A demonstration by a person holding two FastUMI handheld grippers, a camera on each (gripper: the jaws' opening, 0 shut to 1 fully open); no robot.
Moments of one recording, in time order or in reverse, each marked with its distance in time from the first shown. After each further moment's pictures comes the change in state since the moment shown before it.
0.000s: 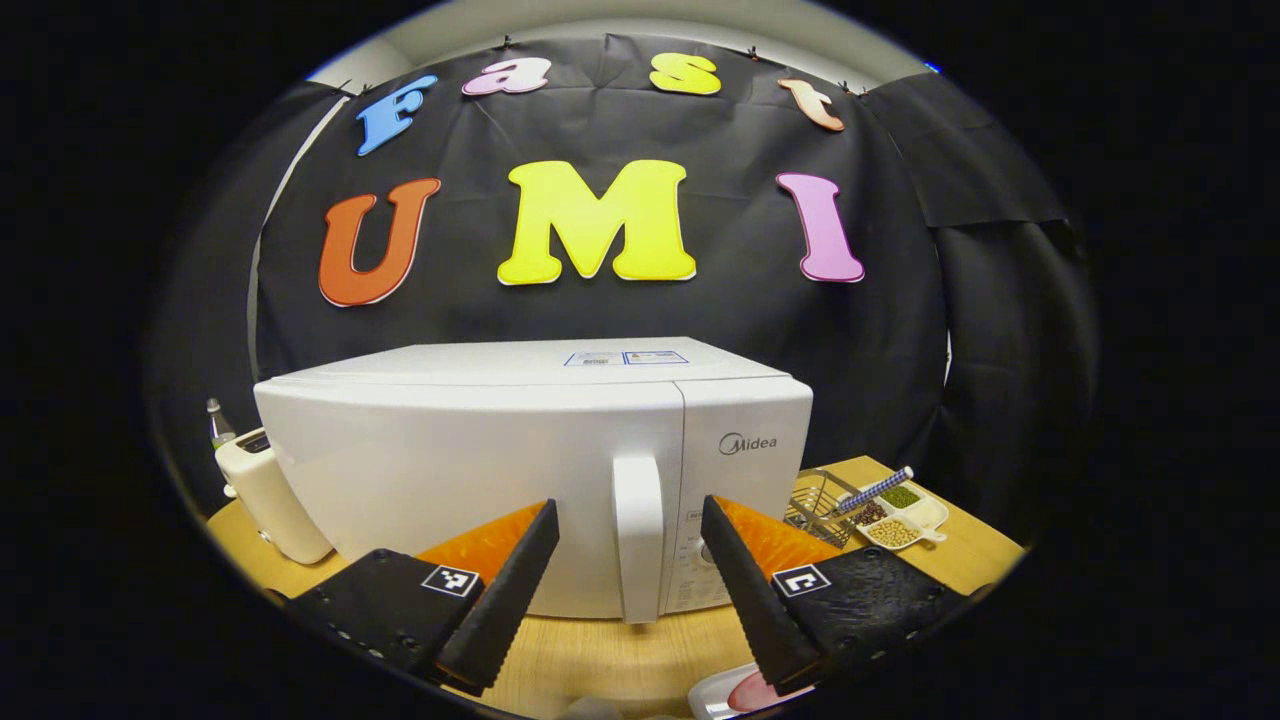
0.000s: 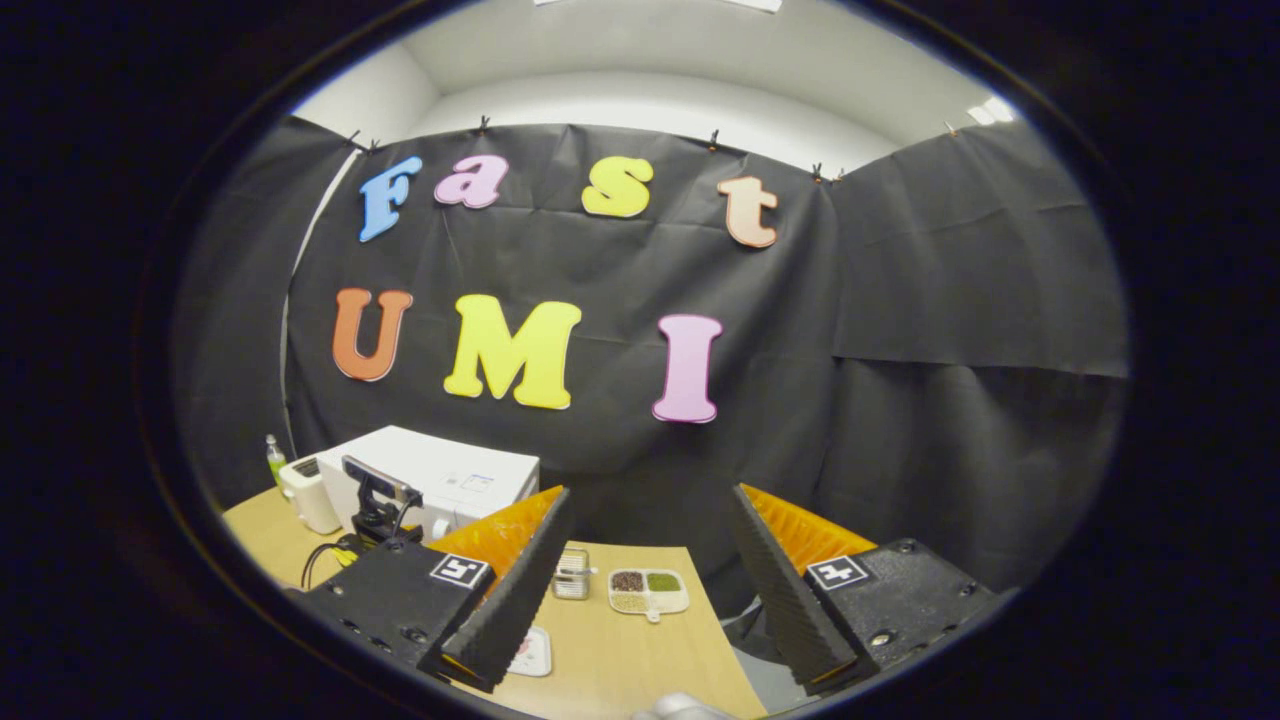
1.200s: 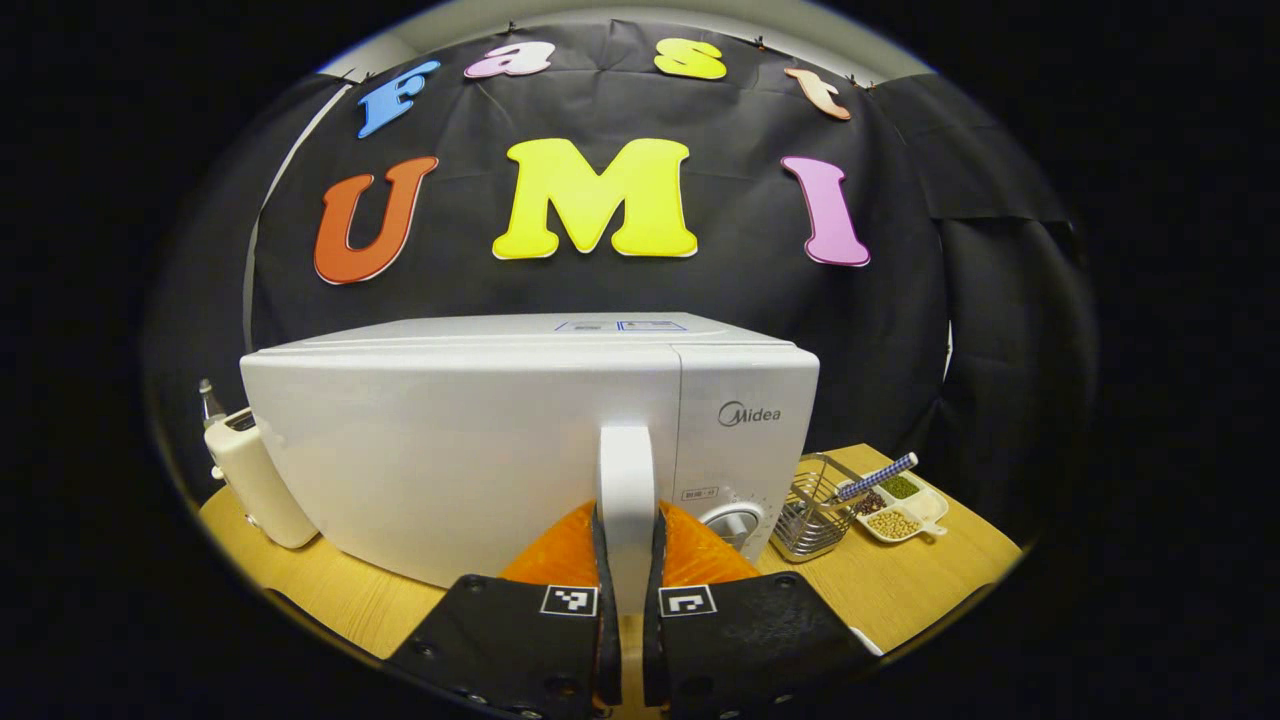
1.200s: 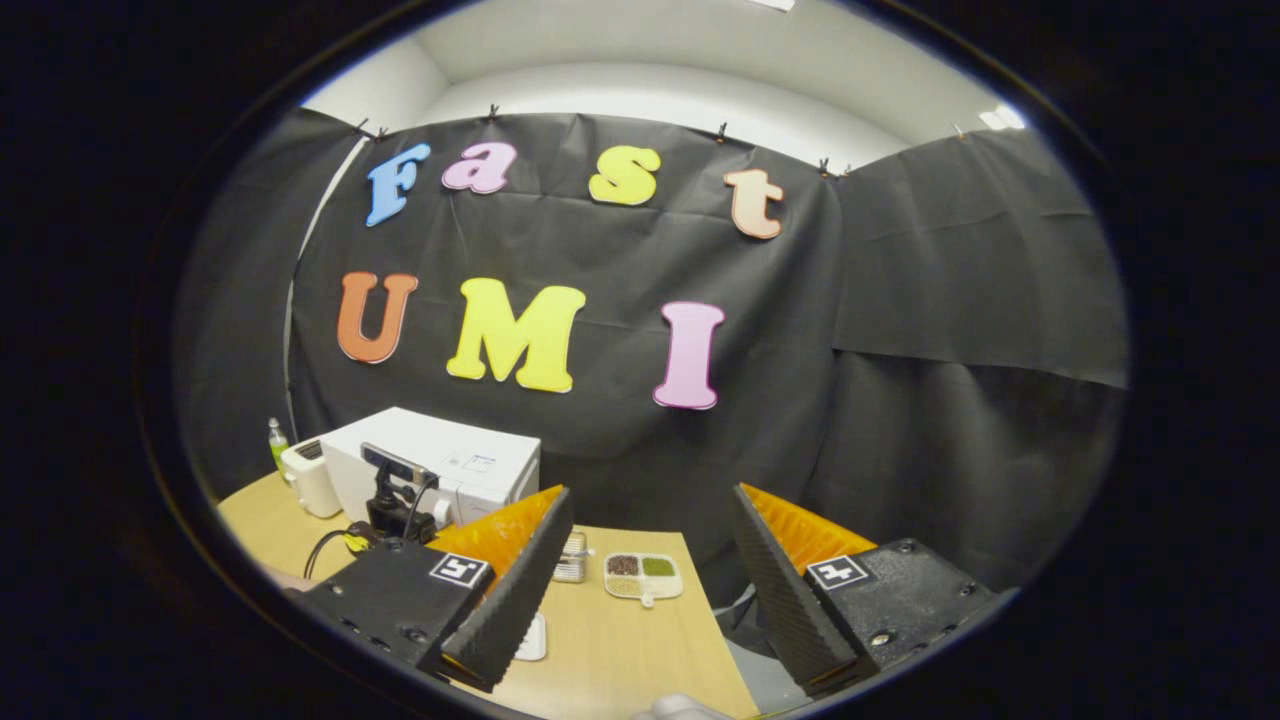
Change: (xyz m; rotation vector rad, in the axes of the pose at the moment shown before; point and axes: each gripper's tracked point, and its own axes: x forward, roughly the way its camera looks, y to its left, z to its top) left arm 0.005 -0.004 -0.016 -0.027 0.047 -0.006; right arm -0.019 0.003 -0.007 -0.012 0.034 0.008
